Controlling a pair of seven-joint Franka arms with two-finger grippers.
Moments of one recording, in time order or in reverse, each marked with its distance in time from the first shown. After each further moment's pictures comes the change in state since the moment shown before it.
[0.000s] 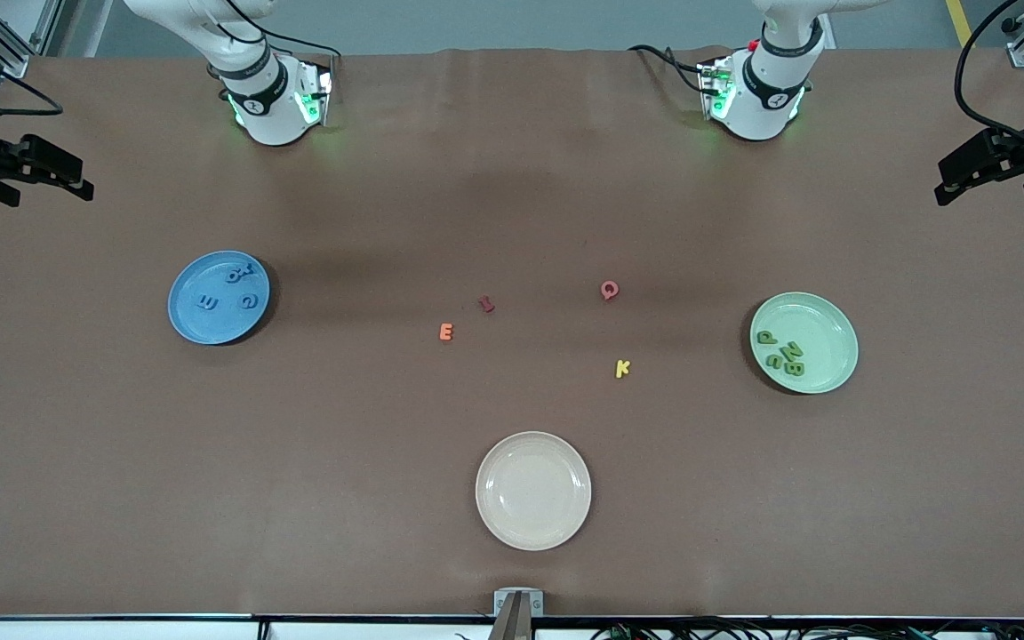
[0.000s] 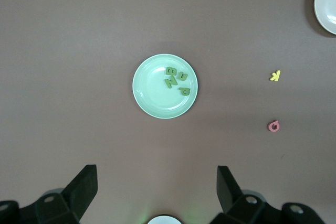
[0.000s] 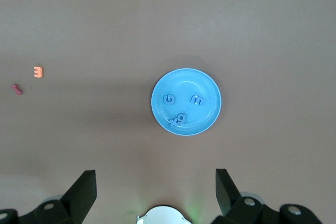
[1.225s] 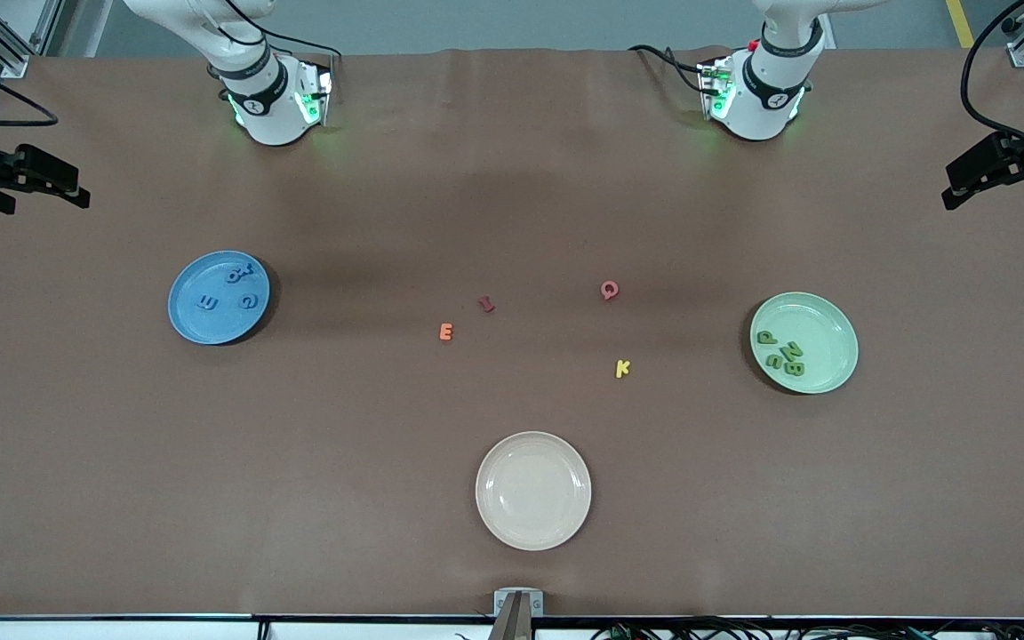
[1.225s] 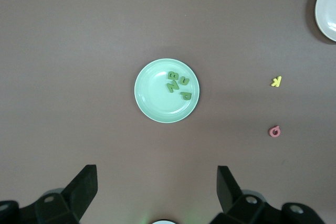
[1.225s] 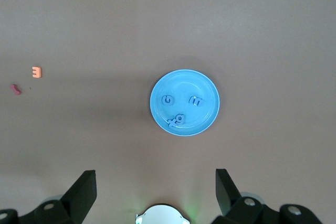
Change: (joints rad) left arm 0.005 0.000 0.008 -0.002 0.000 0.018 0.000; right arm 0.005 0.052 0.002 0.064 -0.007 -0.024 -0.004
